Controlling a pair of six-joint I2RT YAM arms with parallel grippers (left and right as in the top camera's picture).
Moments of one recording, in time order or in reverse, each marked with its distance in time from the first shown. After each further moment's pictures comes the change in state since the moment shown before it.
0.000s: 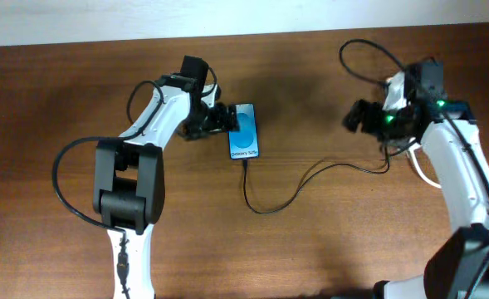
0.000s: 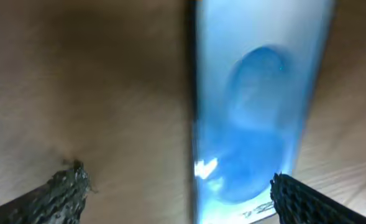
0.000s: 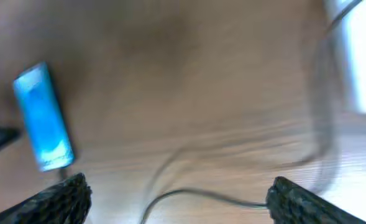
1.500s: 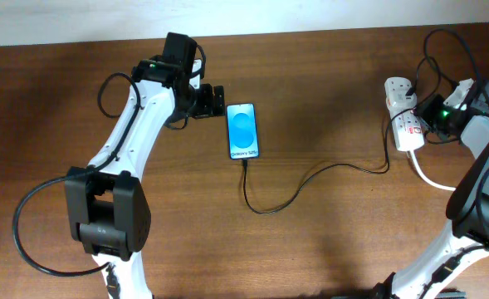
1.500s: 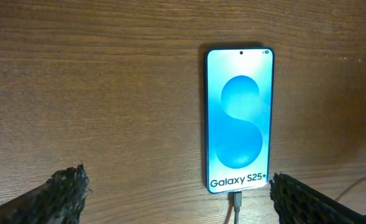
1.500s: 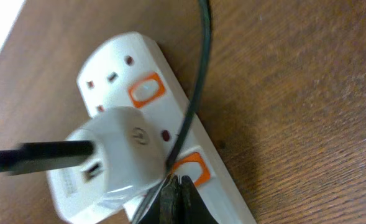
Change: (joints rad) left arm 0.008 -0.224 0.027 -0.083 -0.196 0.000; right arm -0.395 0.475 0.042 0.594 -0.204 0.063
